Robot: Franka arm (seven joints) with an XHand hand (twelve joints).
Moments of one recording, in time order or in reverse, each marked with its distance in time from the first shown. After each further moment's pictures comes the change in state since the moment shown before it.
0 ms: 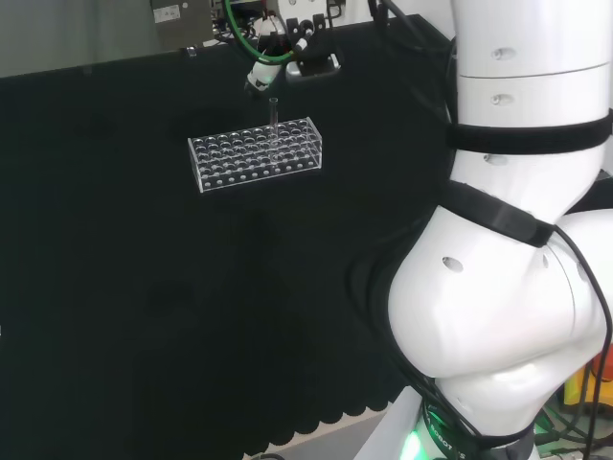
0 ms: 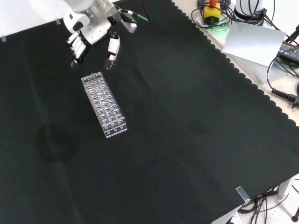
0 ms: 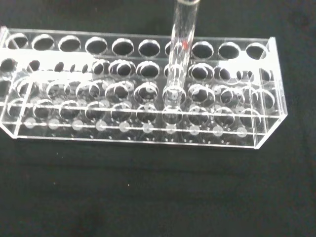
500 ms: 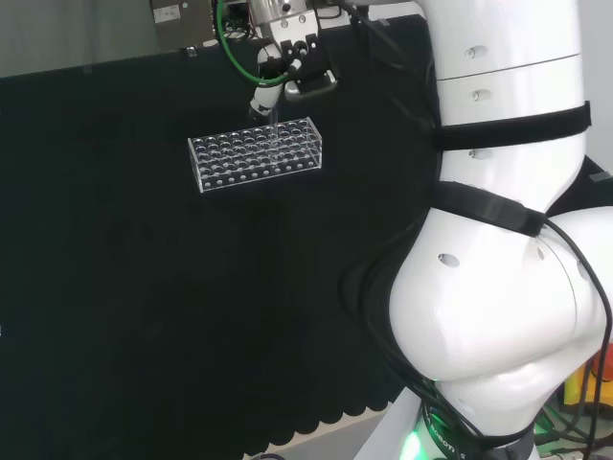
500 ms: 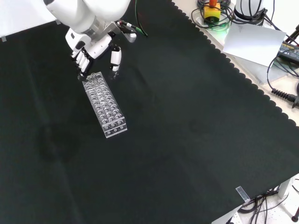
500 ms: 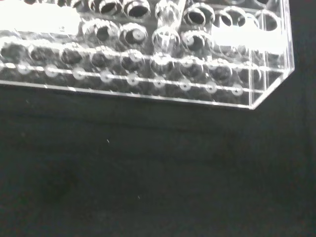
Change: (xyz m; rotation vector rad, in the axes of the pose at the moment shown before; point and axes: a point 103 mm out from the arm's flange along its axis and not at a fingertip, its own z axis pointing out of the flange) arm 0.000 0.015 0.035 0.114 -0.083 0.003
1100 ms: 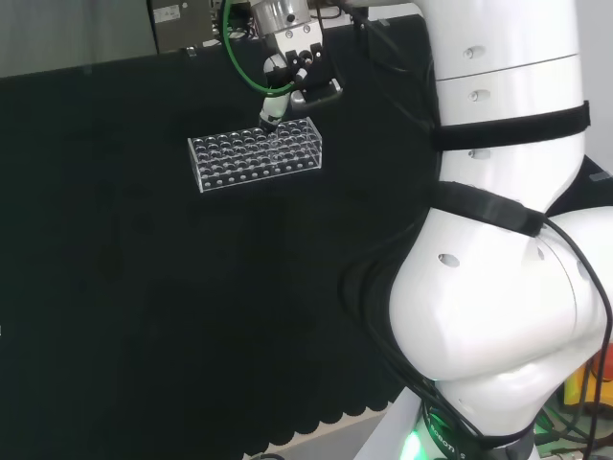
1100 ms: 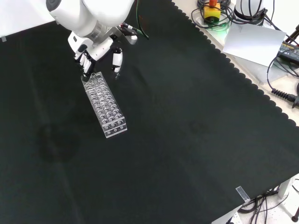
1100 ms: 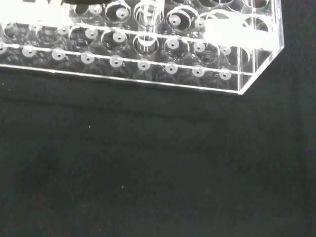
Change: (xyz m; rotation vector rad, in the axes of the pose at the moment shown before) arm -0.006 0.002 0.013 -0.008 -0.007 0.014
